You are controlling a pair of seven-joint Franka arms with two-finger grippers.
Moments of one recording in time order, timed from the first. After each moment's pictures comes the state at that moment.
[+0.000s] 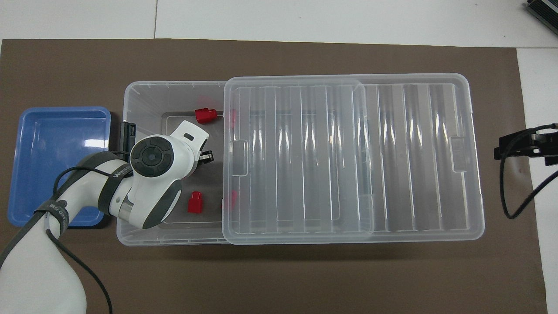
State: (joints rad) left arm -0.24 0.23 -0.15 -2.15 0.20 2.47 -0.73; right arm -0.03 -0.03 -0.03 -1.60 0.00 1.50 0.08
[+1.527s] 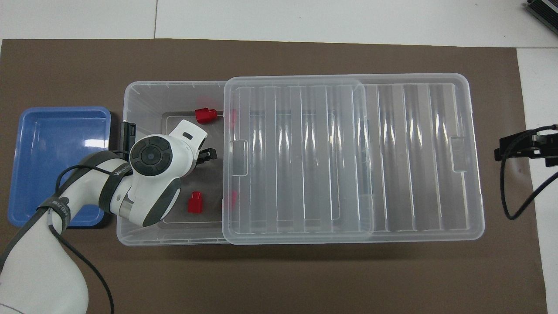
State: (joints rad) left arm -0.24 0.24 -0.15 -2.15 0.21 2.48 -0.73; right arm -0.03 -0.04 -0.03 -1.61 0.00 1.50 0.08
